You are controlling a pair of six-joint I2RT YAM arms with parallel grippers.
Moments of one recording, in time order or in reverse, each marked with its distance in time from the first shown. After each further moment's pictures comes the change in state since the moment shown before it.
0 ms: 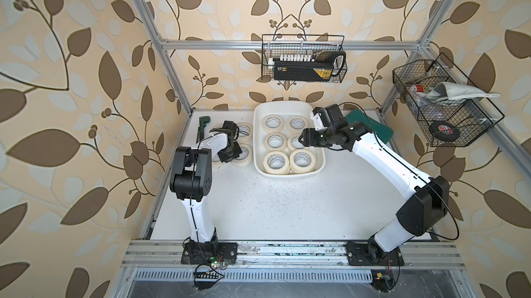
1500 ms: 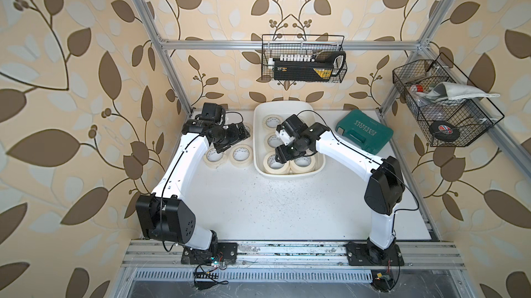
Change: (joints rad) left arm 0.001 -0.454 0.140 -0.255 0.409 0.104; right arm 0.199 0.345 0.243 -0.151 -0.006 -0.213
